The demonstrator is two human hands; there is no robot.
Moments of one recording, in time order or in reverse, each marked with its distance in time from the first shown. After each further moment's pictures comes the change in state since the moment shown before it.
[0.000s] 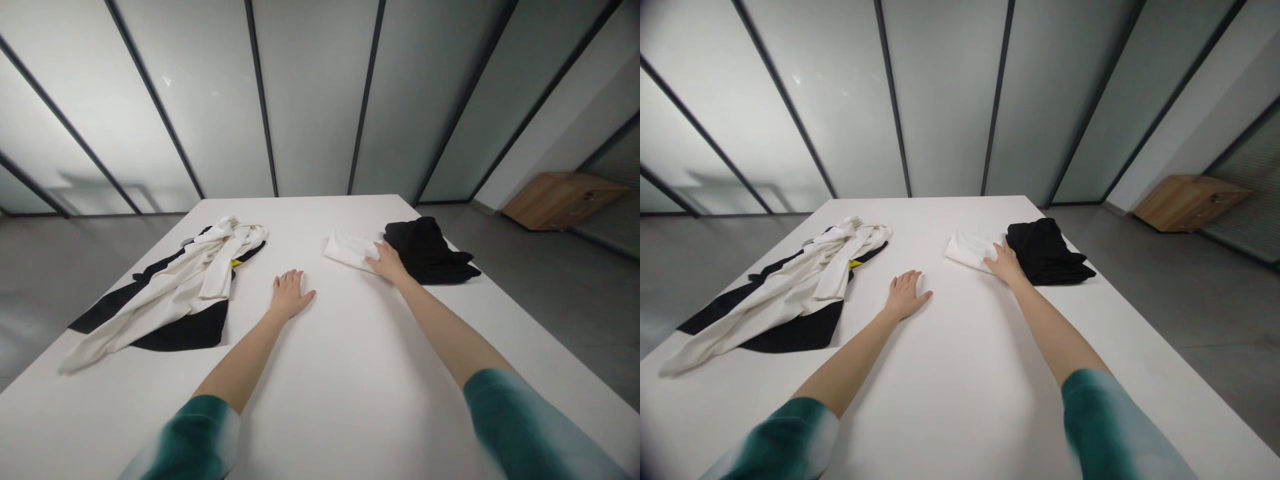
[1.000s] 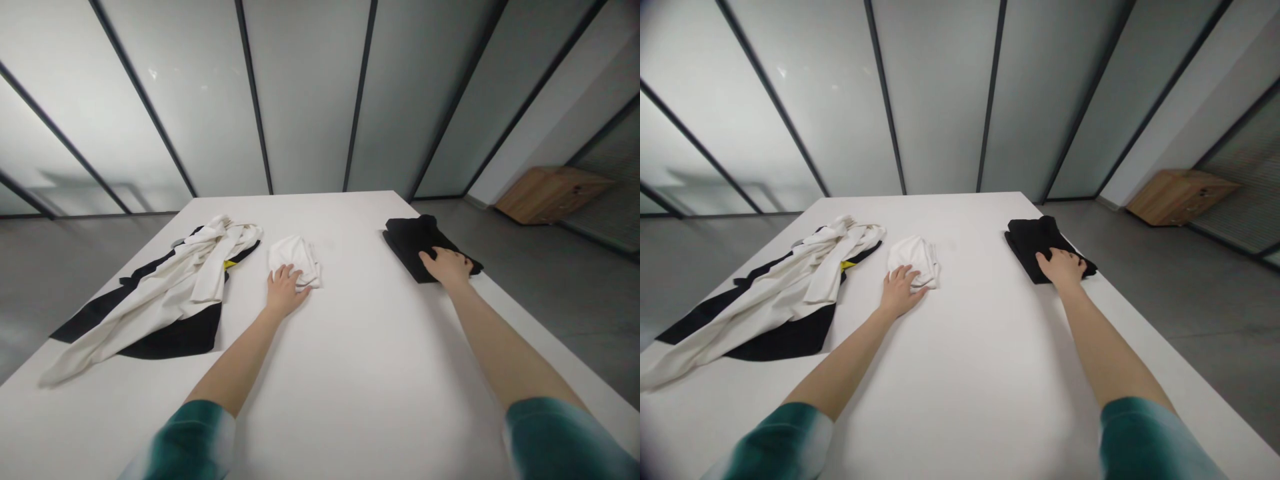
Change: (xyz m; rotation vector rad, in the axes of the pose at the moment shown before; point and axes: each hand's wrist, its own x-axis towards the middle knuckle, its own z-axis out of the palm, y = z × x) left_hand 0.007 -0.003 0.000 0.027 0.123 0.055; right_hand -0.031 0.088 -0.080 -0.329 0.140 0.413
